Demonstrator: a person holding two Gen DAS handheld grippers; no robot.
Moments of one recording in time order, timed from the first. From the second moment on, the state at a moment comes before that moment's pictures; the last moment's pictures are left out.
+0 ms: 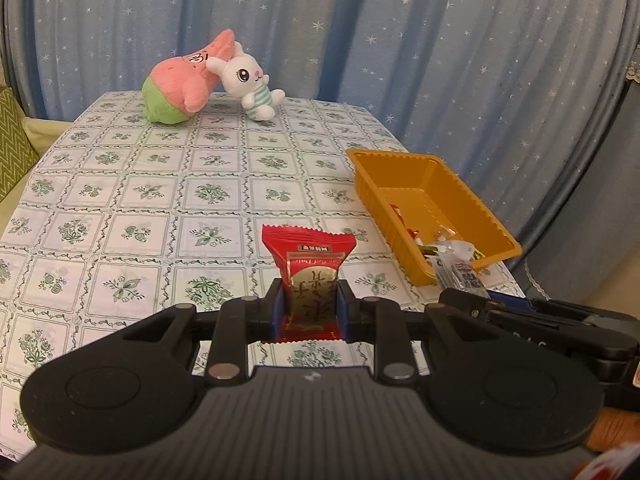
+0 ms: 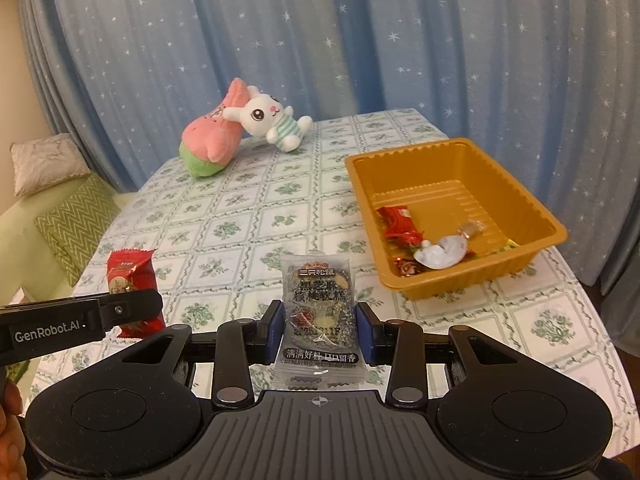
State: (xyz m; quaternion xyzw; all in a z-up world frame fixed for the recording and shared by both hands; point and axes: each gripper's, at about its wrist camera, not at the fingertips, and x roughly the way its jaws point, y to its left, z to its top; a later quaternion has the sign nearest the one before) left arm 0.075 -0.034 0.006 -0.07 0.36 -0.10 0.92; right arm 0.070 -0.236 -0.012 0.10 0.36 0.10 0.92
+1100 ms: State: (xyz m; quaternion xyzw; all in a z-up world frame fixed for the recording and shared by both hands) left arm 0.106 -0.130 0.009 -0.05 0.37 -0.19 0.91; right arm 0.069 -0.339 -0.009 0.12 0.35 -0.01 0.93
